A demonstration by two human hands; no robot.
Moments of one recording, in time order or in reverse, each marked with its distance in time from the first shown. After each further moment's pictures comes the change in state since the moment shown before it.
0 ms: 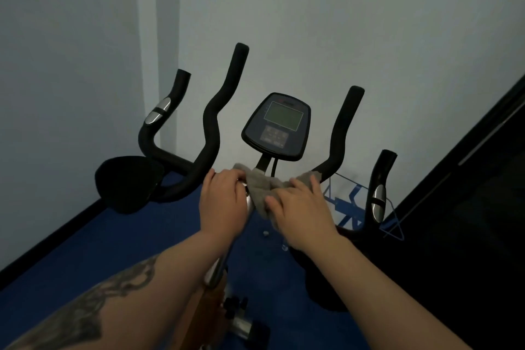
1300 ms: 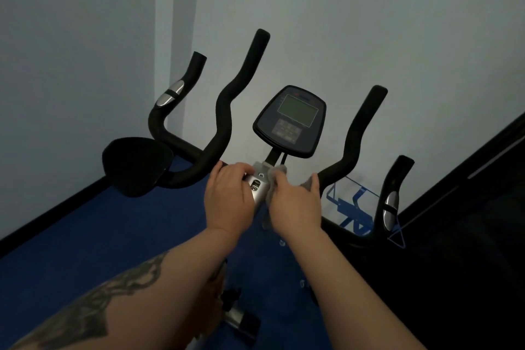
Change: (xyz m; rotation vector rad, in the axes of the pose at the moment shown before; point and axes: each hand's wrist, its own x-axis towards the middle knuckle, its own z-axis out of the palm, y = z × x) left_hand -0.011 0.001 0.002 -0.016 0.111 -0.012; right_hand 0.028 -0.025 0.018 0.051 -0.085 0.274
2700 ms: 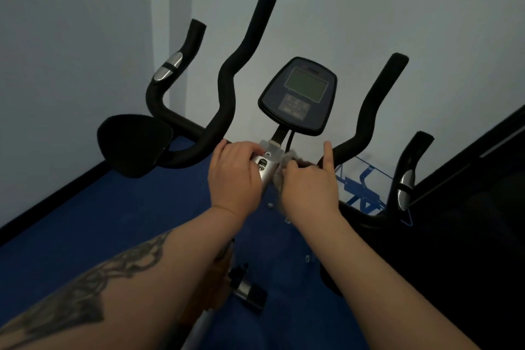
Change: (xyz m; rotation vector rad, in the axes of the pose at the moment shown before) left_hand 0.003 0.000 -0.001 0.004 0.002 0.078; right_hand -0.003 0.007 0.007 -0.413 0.098 -0.141
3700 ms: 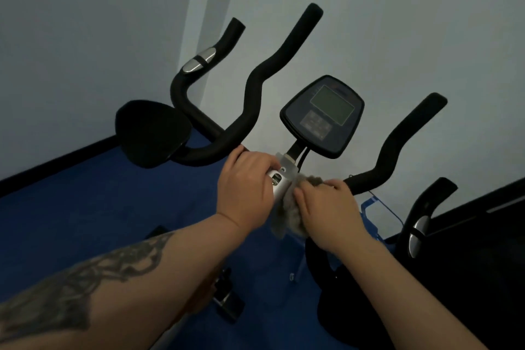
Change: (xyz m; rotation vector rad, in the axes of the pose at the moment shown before) left_hand -0.001 -0.008 0.005 0.030 0.036 0.026; right_hand 0.010 0.038 0.003 0.122 0.090 -0.425
